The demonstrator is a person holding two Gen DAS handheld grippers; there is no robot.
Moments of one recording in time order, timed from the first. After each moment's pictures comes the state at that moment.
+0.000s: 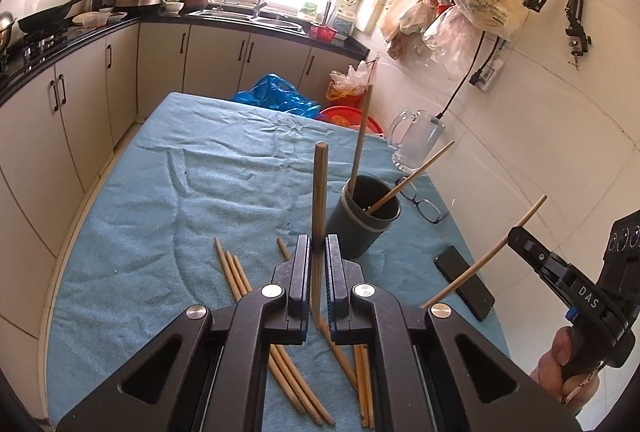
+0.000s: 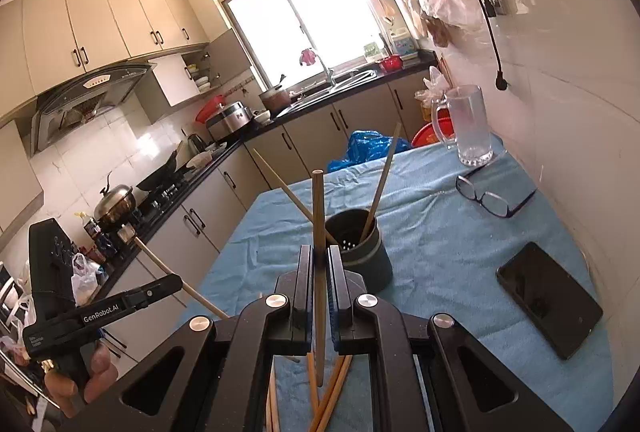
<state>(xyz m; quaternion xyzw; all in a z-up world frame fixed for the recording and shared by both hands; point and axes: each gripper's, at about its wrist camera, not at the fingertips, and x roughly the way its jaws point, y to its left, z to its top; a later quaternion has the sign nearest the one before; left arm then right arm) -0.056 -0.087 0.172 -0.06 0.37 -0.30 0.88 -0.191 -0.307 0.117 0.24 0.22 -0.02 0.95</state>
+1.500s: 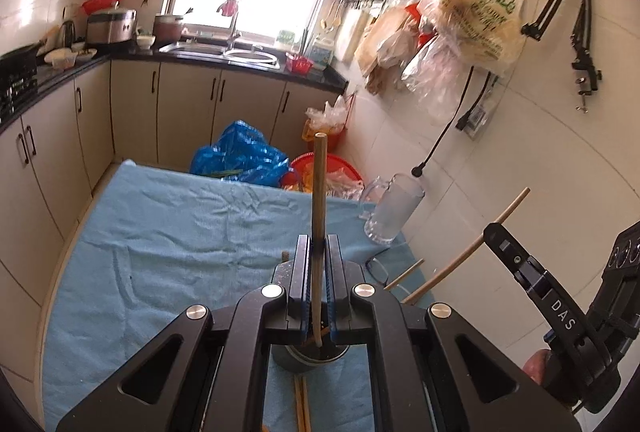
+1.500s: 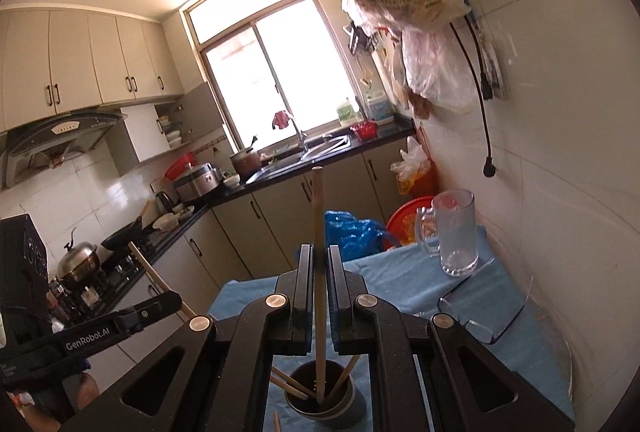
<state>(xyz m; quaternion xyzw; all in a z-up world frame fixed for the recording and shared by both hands) 0.039 -0.193 0.240 -0.06 0.33 -0.31 0.89 -0.096 -0.363 0.192 0.22 0.14 -0.11 0.96</state>
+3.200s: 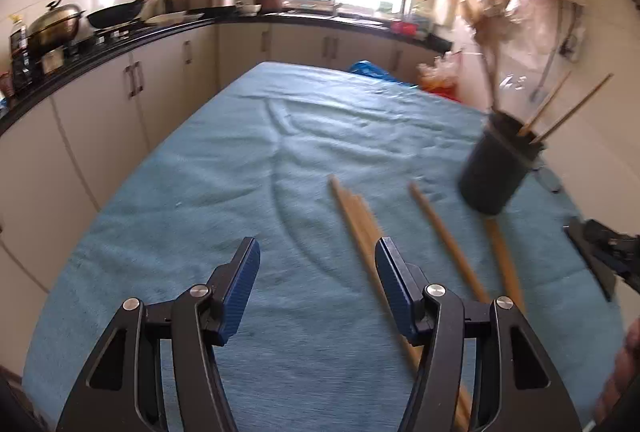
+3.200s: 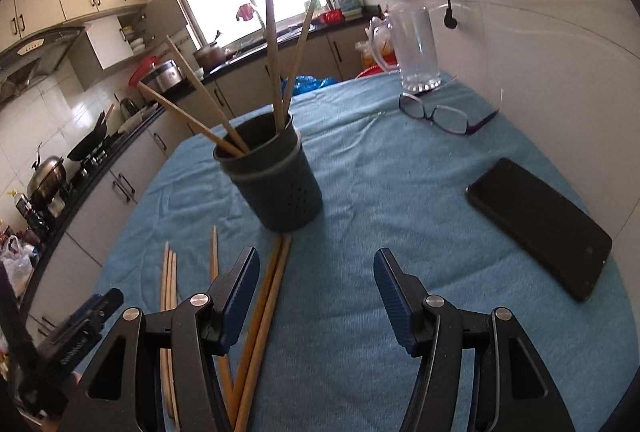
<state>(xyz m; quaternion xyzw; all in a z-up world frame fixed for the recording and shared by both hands) -0.055 -0.053 0.036 -0.01 0.35 -0.13 0.93 -0.161 -0.304 0.009 0.23 0.31 -0.12 0.91</state>
